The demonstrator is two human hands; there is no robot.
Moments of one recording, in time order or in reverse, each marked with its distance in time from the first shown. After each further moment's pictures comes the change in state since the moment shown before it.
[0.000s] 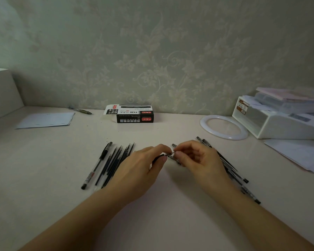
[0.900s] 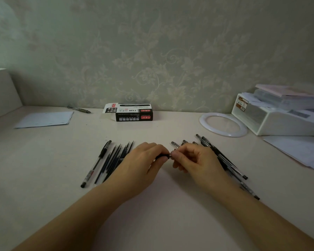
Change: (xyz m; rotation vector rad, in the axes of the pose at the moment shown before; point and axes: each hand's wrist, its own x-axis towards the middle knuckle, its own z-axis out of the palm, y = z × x) left_hand 0.003 0.005 -0.009 0.067 -0.025 0.119; right_hand -0.002 0.004 -0.001 -0.053 -0.121 0.018
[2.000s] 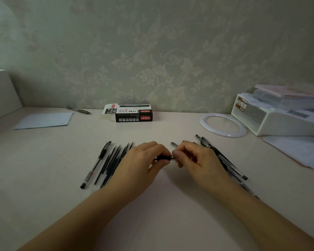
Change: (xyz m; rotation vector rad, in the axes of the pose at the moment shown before) left_hand 0.001 0.004 0.001 -0.057 0.101 0.030; right_hand -0.001 -0.009 -0.005 -0.215 0.009 -0.121
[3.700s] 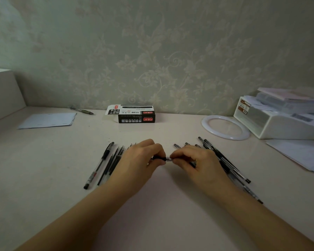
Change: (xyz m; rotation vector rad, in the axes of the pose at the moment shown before) left_hand 0.003 -0.008 -0.007 0.042 0.009 -0.089; right_hand 0.007 0.011 0.006 -0.204 0.030 -0.224
